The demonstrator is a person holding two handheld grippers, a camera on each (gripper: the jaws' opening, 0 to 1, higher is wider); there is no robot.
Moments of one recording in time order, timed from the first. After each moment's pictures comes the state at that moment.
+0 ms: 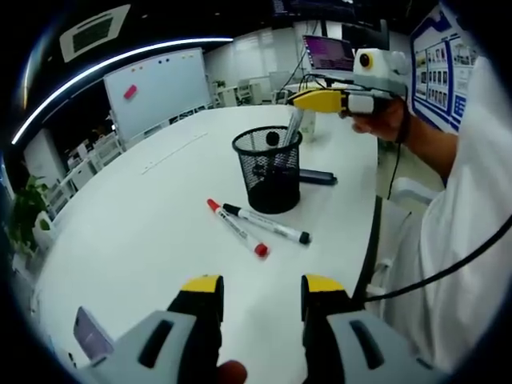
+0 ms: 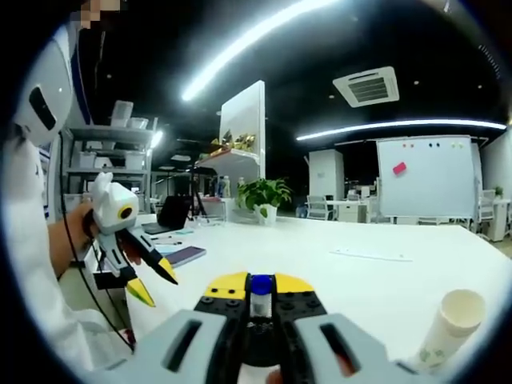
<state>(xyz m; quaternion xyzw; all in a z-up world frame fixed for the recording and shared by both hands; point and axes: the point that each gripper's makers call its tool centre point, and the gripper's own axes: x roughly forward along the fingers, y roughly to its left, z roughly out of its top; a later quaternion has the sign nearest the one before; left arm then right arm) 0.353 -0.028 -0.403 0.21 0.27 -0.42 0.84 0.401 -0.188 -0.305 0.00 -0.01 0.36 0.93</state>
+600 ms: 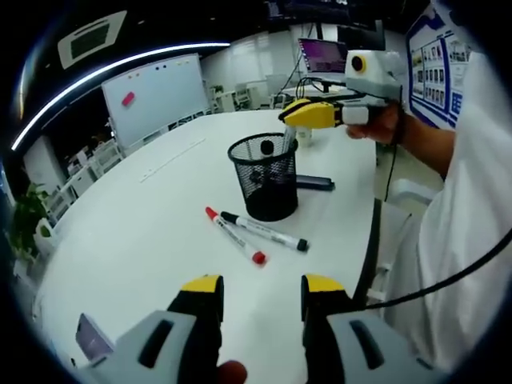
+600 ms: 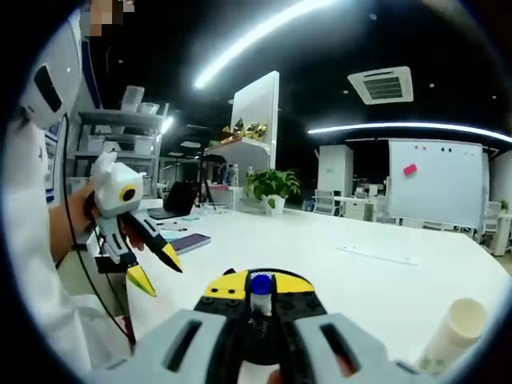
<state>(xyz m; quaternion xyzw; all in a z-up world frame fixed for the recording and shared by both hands) 0.348 -0.040 -0.395 0.22 0.26 -0.42 0.84 0.400 -0.173 -0.314 -0.04 0.01 0.38 0.93</state>
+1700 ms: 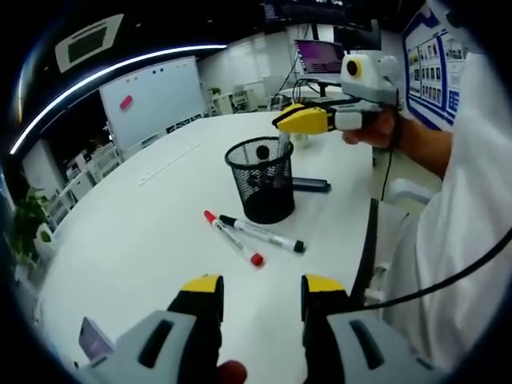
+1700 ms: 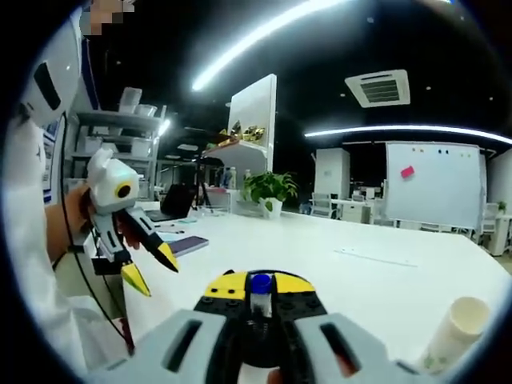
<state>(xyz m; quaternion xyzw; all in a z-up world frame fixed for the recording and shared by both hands) 0.344 -0.041 -0.388 0.22 0.25 -0.43 0.84 0.399 -0.171 -0.315 -0.04 0.00 0.37 0.93</state>
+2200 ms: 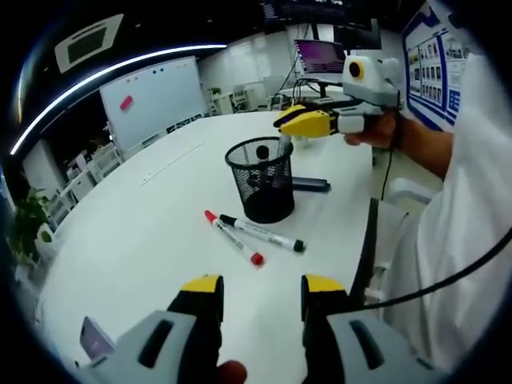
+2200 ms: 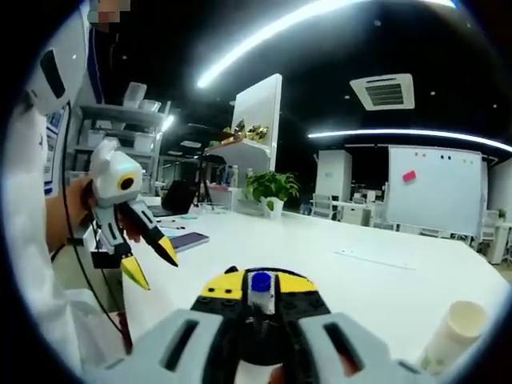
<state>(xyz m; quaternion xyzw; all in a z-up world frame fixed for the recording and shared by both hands) 0.343 -0.041 -0.388 0.22 0.25 -0.43 0.84 0.397 -0.172 -0.317 -0.06 -0.01 0.37 0.93</state>
